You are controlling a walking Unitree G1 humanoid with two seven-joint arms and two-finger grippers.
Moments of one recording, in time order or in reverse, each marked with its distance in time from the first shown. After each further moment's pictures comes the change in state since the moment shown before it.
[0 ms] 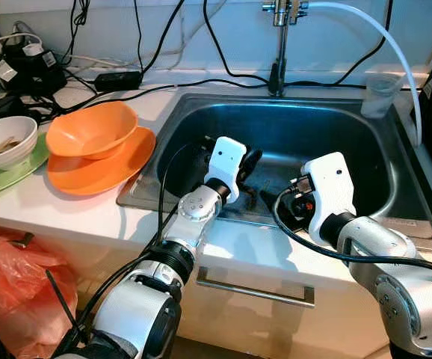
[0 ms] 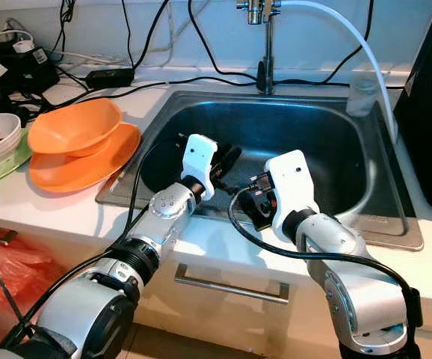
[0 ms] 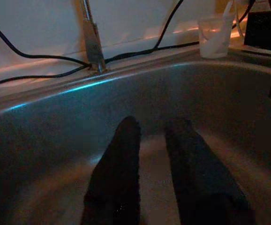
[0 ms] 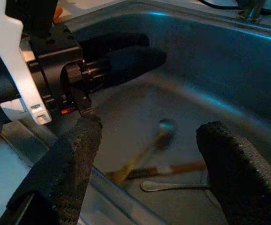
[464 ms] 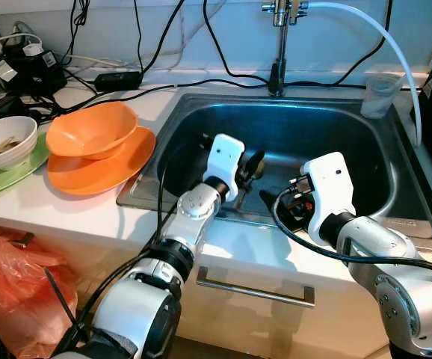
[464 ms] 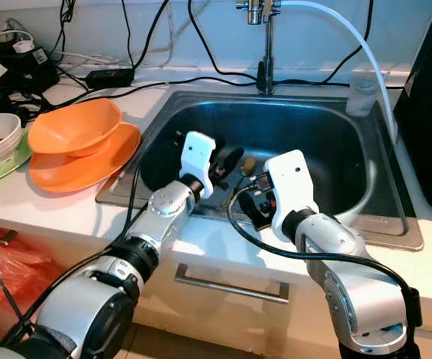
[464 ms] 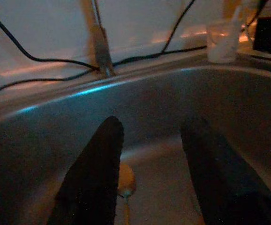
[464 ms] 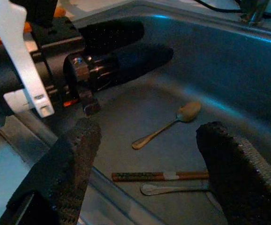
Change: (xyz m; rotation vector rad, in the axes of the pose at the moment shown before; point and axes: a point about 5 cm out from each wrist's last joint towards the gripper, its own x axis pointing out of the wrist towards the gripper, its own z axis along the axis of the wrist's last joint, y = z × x) left arm 0.002 0.009 0.007 0.022 -0.017 0.048; right arm 0.001 0.001 0.001 -0.006 -0.010 0.006
